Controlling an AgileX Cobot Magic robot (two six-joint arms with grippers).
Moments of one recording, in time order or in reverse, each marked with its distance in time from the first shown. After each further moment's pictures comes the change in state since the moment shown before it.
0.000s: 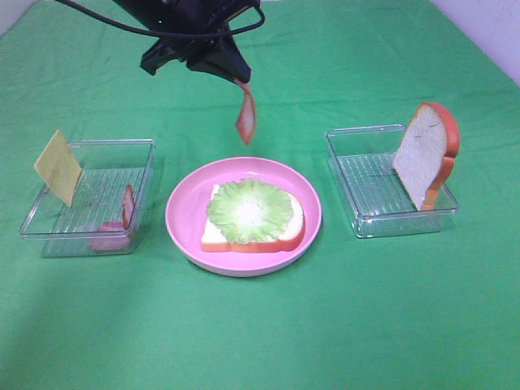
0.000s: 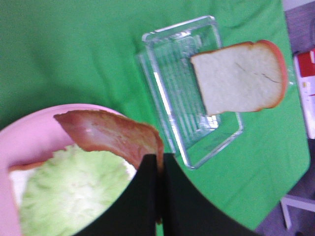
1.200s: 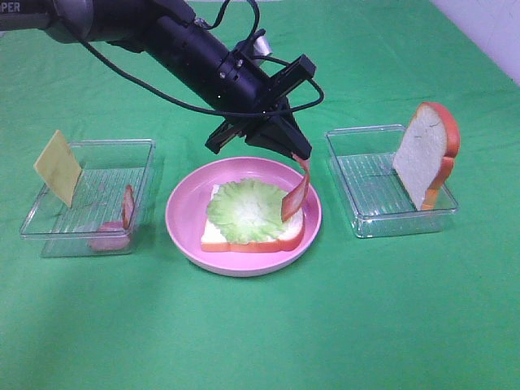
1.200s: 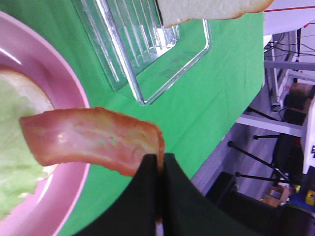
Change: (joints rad) left arm -0.078 0.172 0.000 -0.242 0.163 0.096; right arm 0.000 0.000 0.000 0.000 0.000 0.000
